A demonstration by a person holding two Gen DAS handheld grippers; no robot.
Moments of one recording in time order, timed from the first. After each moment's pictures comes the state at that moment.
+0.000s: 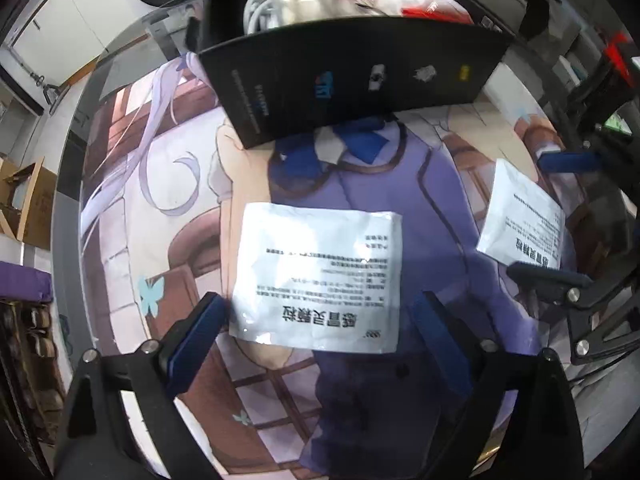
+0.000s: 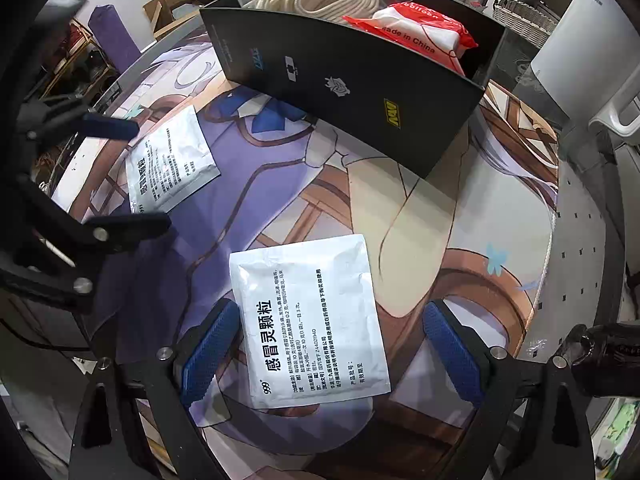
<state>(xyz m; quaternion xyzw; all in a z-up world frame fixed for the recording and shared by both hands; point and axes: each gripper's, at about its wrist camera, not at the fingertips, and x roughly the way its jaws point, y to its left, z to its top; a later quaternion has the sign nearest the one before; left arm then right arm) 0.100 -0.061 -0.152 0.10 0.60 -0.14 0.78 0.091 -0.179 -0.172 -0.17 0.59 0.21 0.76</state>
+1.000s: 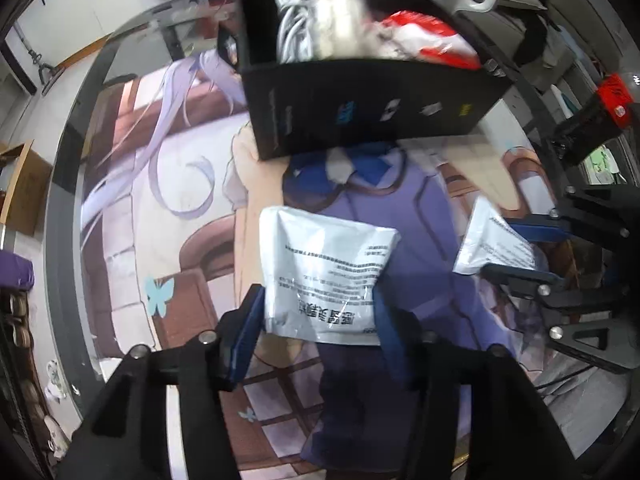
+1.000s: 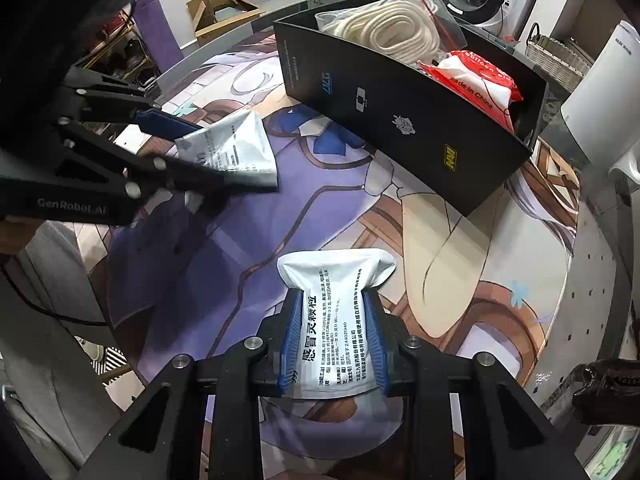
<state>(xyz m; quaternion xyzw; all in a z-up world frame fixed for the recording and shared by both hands) 0.108 -0.042 -0.141 0.05 0.60 -0.15 0.78 0.061 -0.155 -0.148 -0.19 0.55 0.27 0.76</state>
